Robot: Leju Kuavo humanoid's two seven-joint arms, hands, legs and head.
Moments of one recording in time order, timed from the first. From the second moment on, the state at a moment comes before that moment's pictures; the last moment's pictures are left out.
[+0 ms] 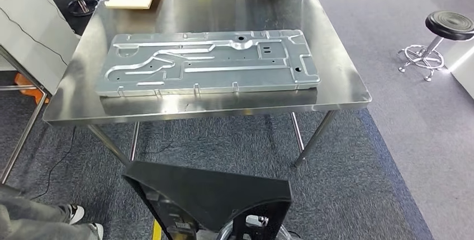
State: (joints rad) left arm -0.04 0.00 0.72 -0.20 -0.53 -0.08 -0.32; right arm 0.10 -0.16 0.68 -2.00 -0.09 0.27 -0.54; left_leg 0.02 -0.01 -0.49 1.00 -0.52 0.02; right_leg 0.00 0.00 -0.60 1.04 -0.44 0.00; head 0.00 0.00
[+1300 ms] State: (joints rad) left arm -0.04 -0.01 0.74 -0.20 -0.55 -0.10 -0.33; right arm -0.03 -0.21 0.45 -2.07 -0.13 0.21 -0.52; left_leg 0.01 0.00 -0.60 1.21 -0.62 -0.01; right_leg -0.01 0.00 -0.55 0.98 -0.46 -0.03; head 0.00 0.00
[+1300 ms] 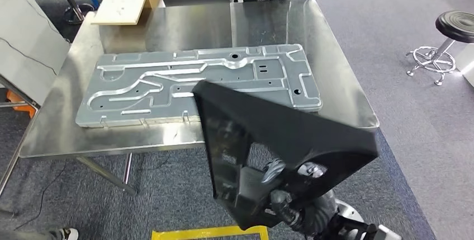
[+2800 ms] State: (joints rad) left arm -0.09 0.01 0.76 -0.20 -0.70 -0.16 -0.31; right arm -1.15 -0.31 0.70 -1.02 0.90 0.14 -0.21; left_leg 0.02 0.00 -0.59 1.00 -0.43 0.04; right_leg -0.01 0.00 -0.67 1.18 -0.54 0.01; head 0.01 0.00
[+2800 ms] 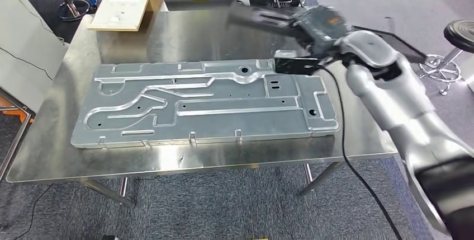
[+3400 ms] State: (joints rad) left arm -0.09 0.00 0.76 -0.20 -0.72 -0.23 -0.35; right arm -1.19 -0.04 1.02 -0.56 0.89 0.17 -0.27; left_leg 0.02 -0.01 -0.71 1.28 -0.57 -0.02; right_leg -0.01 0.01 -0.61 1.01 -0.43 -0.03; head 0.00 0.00
